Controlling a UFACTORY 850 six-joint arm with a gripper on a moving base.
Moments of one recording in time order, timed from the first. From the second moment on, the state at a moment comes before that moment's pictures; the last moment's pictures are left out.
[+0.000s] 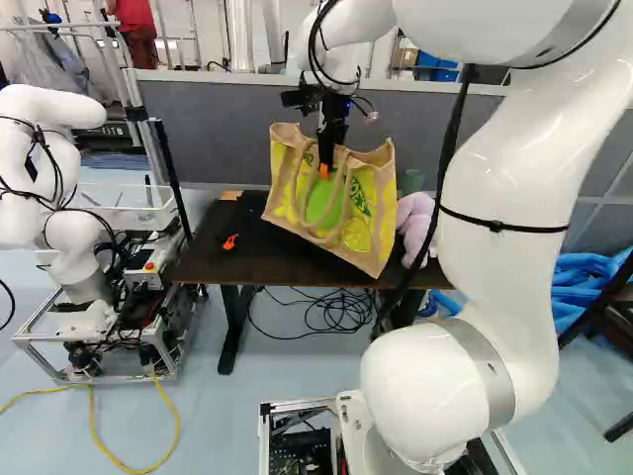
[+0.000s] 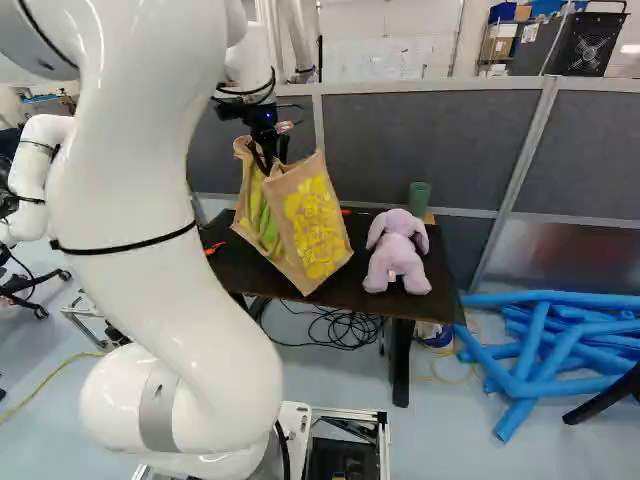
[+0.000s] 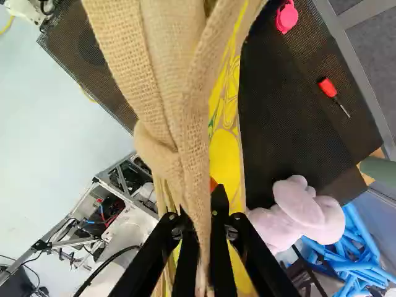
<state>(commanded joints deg) 6.1 -14.6 -80.7 -0.5 -62.3 -35.5</state>
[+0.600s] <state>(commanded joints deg) 8.1 -21.9 -84.1 -4.7 -62.3 -35.5</state>
